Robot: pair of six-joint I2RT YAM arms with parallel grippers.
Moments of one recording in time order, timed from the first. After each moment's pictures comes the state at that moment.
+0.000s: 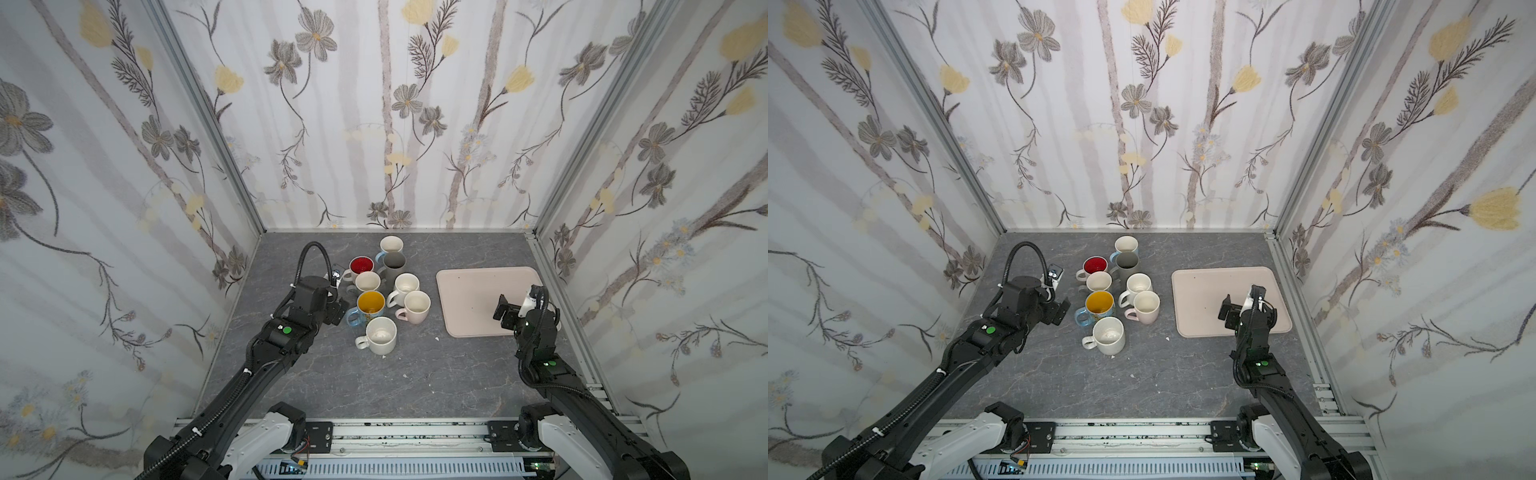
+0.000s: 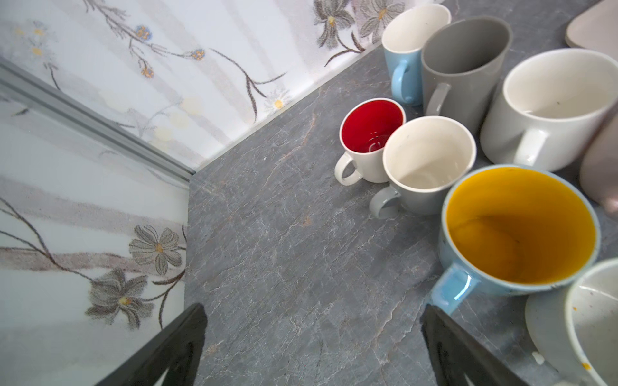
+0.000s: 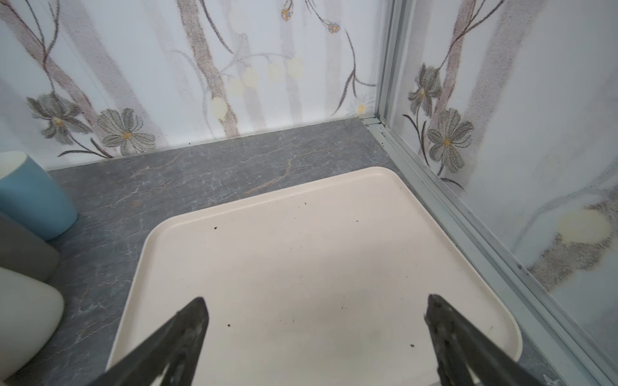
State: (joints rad) left arm -0.39 0.99 0.80 -0.41 -0.30 0.26; right arm 0.18 0.84 0.26 0.31 0.36 0.16
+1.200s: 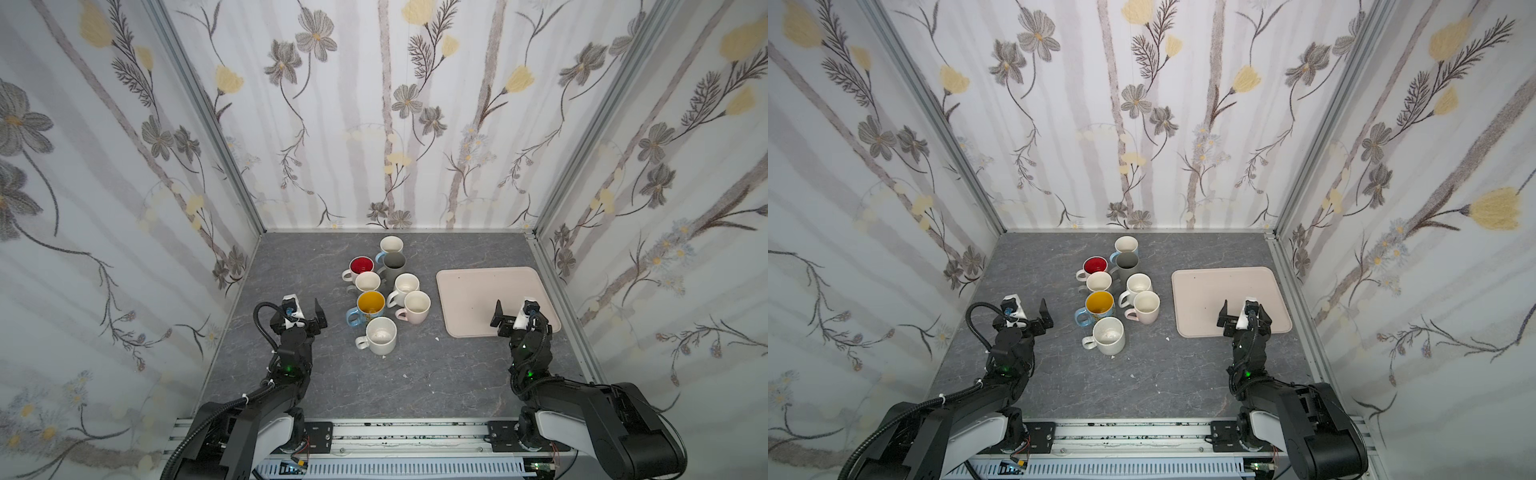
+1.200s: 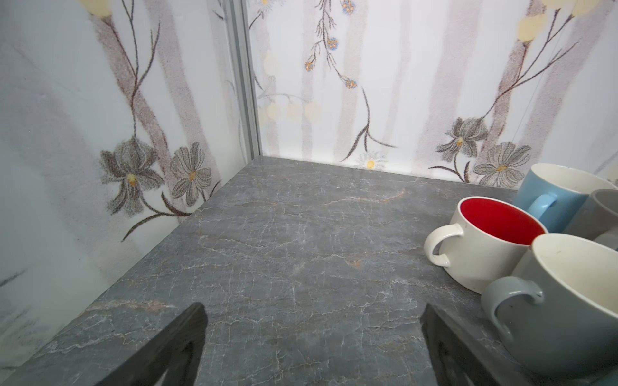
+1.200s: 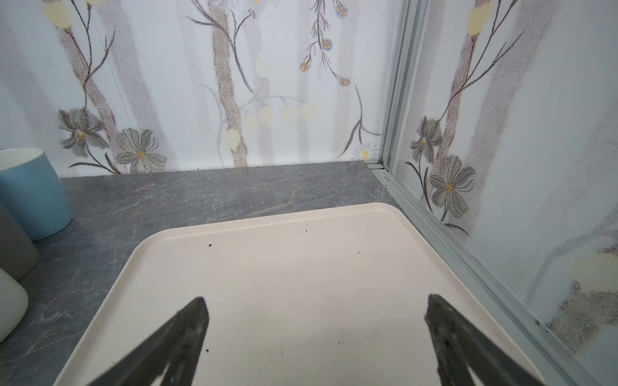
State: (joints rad) left arm -0.18 1.11 0.06 0.93 -0.42 -0.10; right arm 0.17 1.21 0.02 1.16 0.31 0.02
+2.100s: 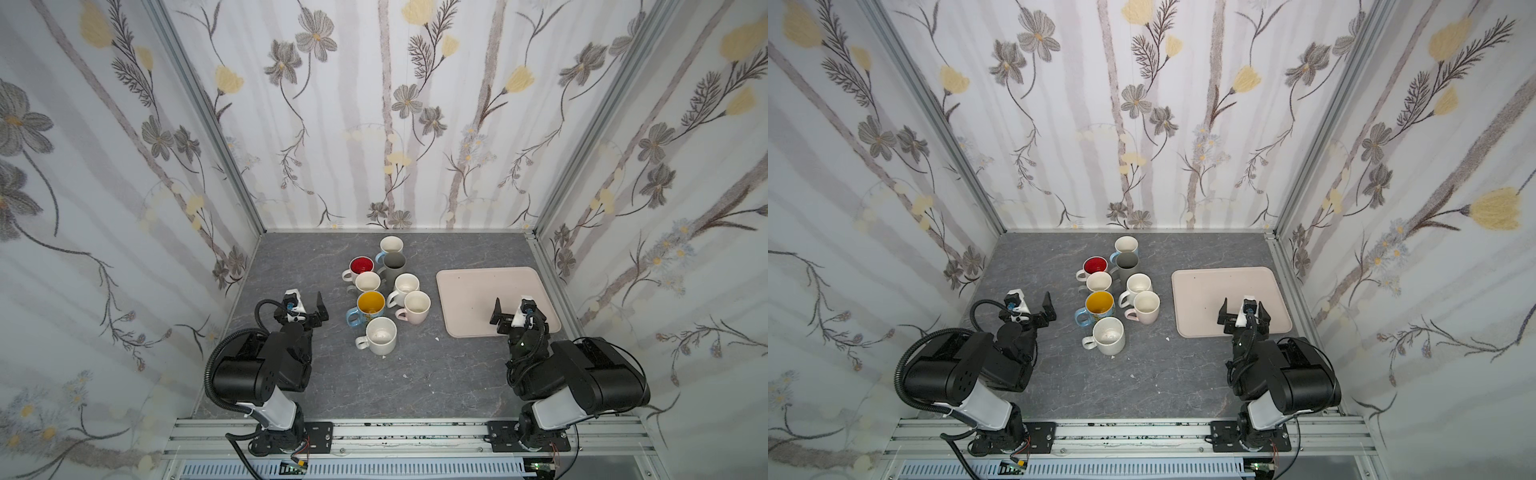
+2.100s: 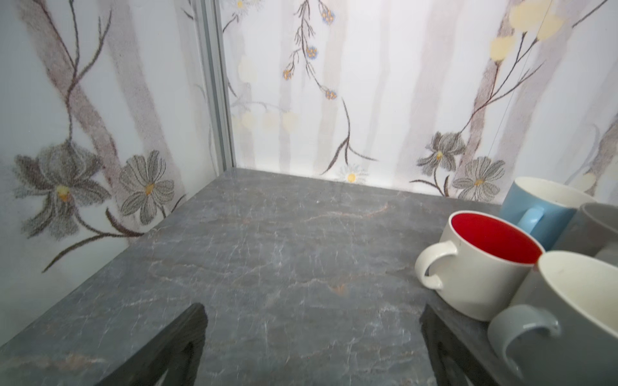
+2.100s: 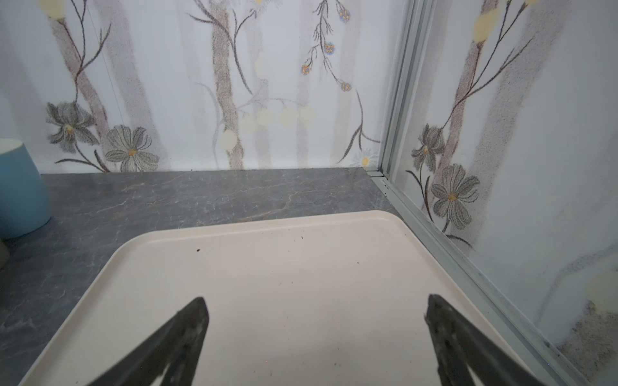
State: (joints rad) left arm -0.09 1.60 0.14 1.45 -0.24 -0.08; right arm 0.12 1.53 0.06 1.49 0.27 -0.03
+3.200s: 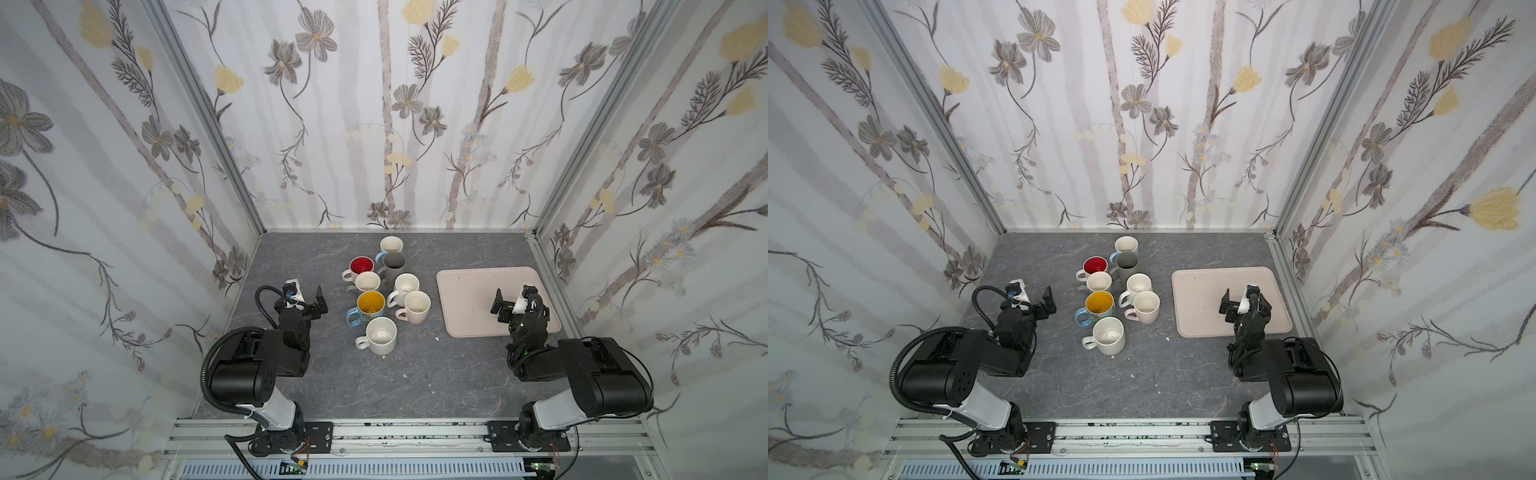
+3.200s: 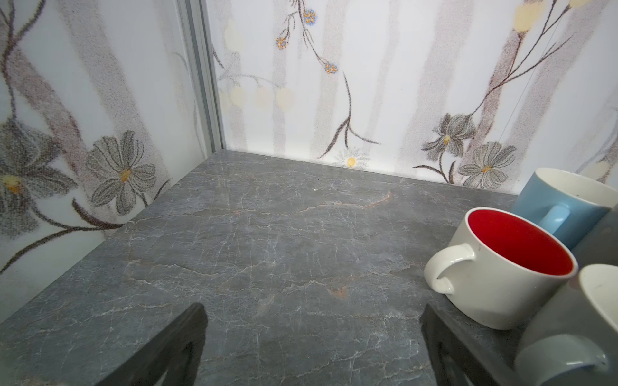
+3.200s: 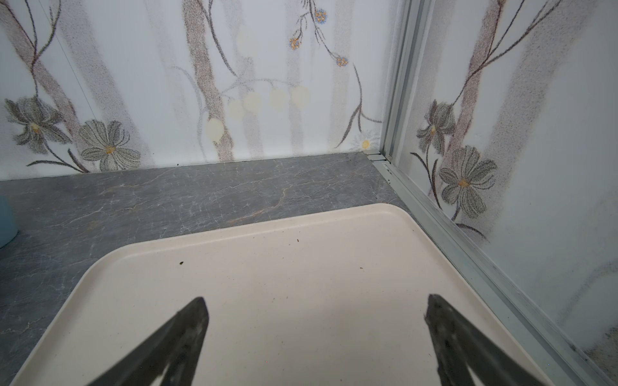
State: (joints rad) left arm -0.04 1.59 0.24 1.23 -0.16 -0.11; right arm 0.06 1.51 0.19 1.23 0.21 0.03
